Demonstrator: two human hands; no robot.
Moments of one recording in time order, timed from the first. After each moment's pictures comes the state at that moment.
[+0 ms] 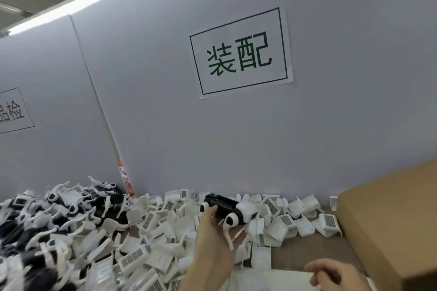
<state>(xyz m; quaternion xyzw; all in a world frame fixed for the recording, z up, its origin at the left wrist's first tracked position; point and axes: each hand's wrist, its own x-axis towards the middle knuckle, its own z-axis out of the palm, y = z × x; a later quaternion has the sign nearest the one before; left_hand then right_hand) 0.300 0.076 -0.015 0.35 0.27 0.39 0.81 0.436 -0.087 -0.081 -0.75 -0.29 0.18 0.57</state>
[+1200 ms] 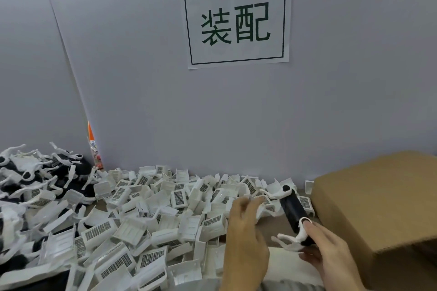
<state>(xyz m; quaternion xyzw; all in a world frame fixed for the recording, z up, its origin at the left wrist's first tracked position) 0.354 0.031 -0.093 0.84 0.23 0.43 0.24 0.463 -0.080 -0.099 -0.61 -0.15 0.20 0.76</state>
